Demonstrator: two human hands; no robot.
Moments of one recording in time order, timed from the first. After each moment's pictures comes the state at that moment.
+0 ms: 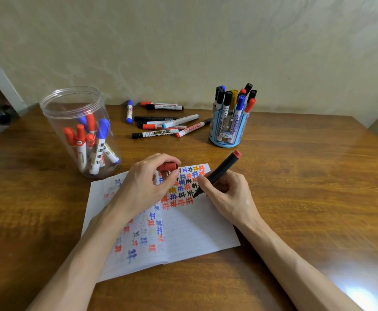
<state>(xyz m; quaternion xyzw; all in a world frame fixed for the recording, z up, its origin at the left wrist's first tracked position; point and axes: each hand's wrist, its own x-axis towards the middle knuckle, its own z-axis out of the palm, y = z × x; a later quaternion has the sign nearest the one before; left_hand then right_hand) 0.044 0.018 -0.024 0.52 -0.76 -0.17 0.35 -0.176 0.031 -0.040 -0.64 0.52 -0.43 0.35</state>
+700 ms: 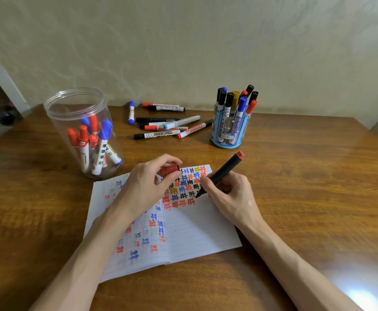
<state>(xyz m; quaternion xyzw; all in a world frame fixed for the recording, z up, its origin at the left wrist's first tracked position) 0.043 0.018 -0.024 0.53 -0.75 -0.20 0.35 -0.177 0.033 -0.039 -0.64 0.53 -0.44 0.34</state>
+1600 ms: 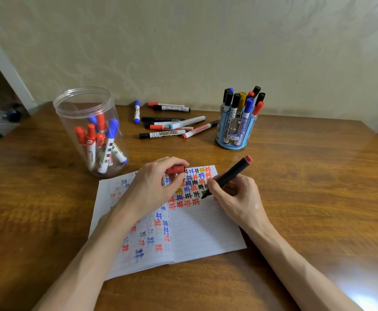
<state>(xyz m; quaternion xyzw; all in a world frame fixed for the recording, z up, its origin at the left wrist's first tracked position) 0.044 0.018 -0.026 0.52 -0.76 -0.19 0.34 -0.179 0.033 -0.042 -0.63 0.55 -0.44 0.33</state>
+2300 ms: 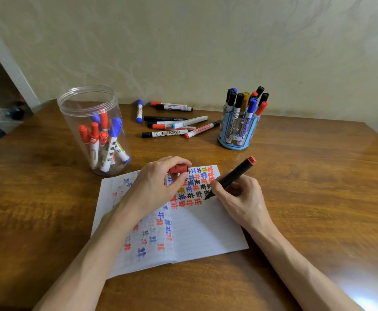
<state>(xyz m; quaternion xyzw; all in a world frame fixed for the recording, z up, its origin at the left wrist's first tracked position) 0.044 0.018 -0.027 0.52 -0.76 -0.19 0.33 -0.180 0.032 -0.042 -0.64 0.54 -0.44 0.32</state>
